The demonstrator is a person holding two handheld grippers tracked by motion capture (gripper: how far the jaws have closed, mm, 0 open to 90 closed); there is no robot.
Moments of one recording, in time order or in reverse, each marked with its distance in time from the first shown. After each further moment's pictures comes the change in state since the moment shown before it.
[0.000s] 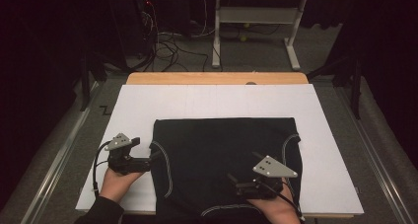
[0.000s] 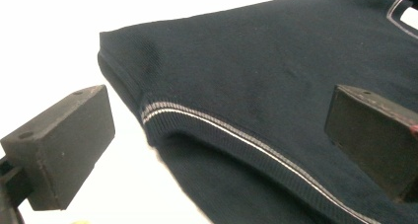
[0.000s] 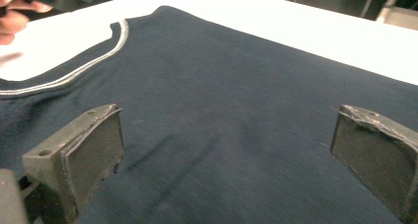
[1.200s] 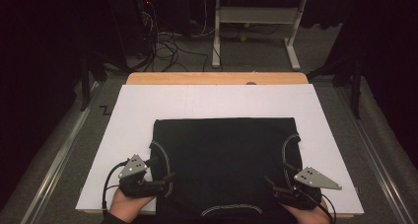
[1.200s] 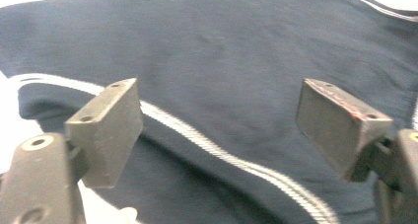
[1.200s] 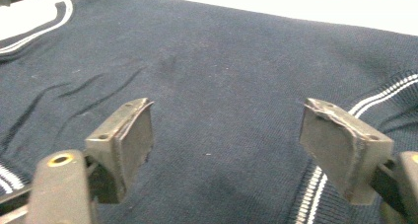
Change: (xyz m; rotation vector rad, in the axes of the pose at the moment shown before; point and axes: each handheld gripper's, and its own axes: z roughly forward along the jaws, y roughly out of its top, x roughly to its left) left arm -0.058 -0.028 -0.011 0.022 -0.058 0.095; right arm -0.057 -0.046 -0.066 0.018 -0.105 0.102
